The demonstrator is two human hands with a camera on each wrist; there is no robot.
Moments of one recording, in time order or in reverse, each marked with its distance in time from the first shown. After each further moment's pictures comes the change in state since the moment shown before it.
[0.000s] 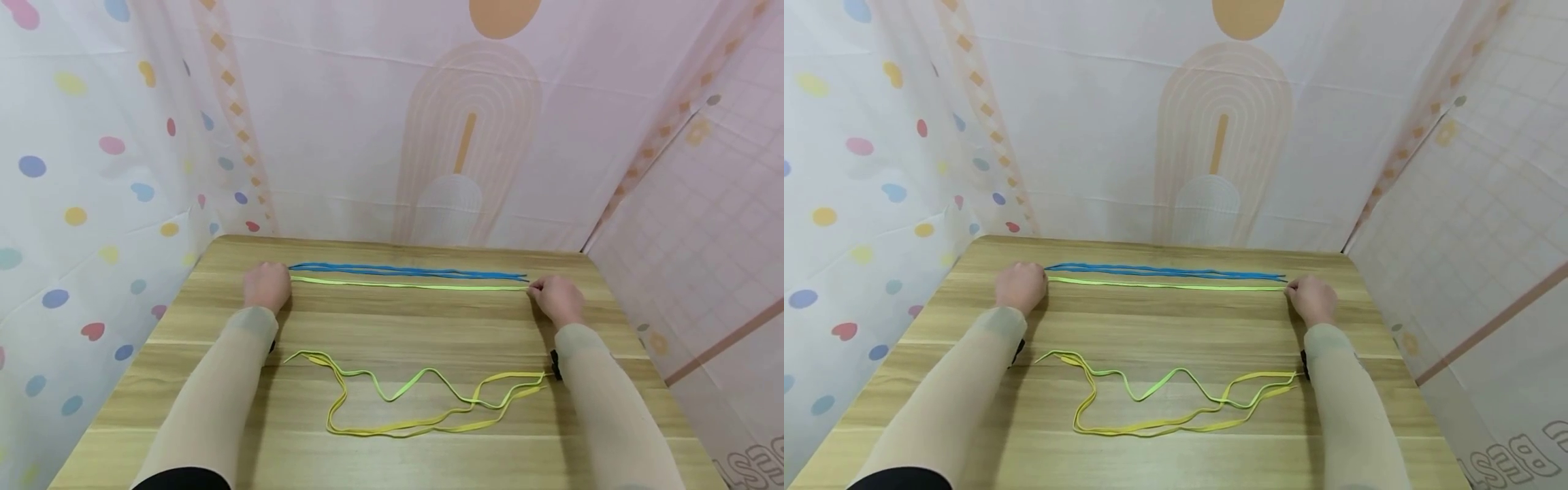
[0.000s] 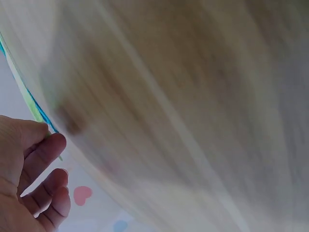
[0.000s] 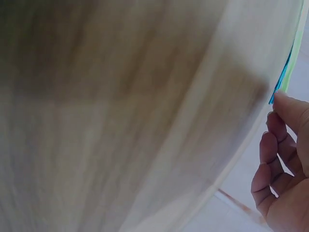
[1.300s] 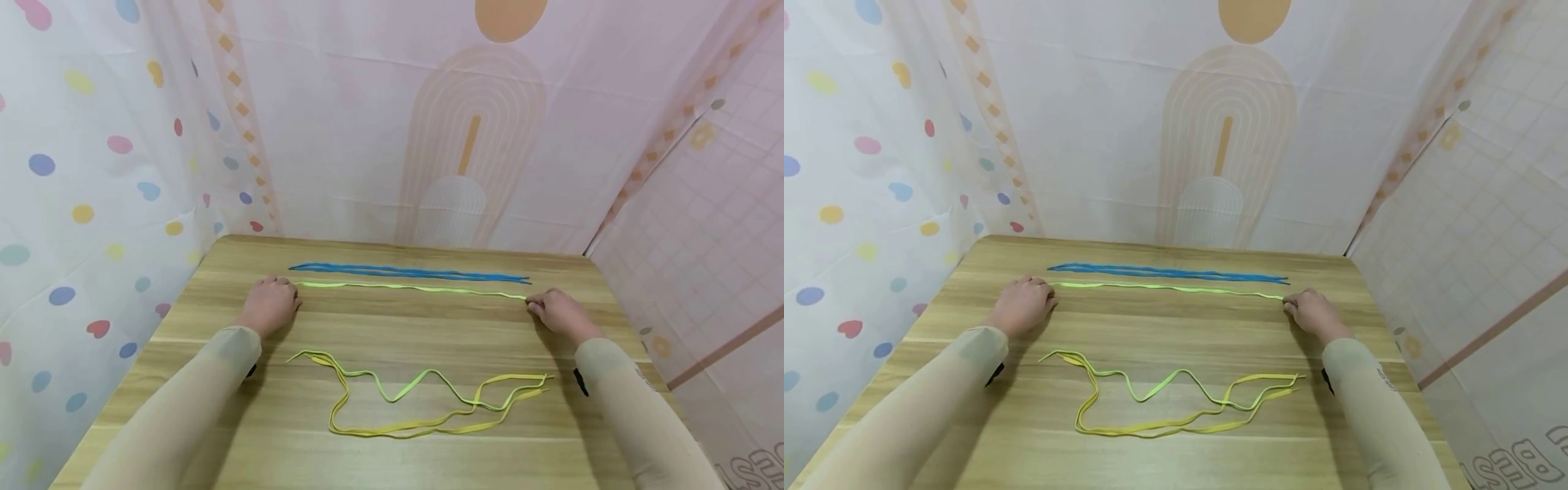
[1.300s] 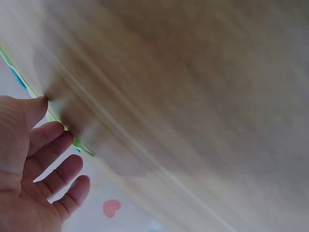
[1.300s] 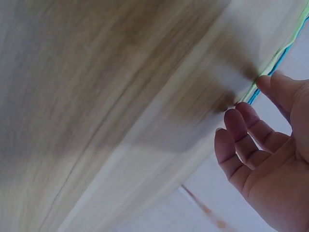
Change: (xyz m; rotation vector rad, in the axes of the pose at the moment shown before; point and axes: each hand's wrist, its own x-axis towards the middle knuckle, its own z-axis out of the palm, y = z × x) left_hand -0.032 -0.003 0.015 0.103 -0.017 0.287; right_hand -0.023 0.004 -0.016 -0.047 -0.260 -0.243
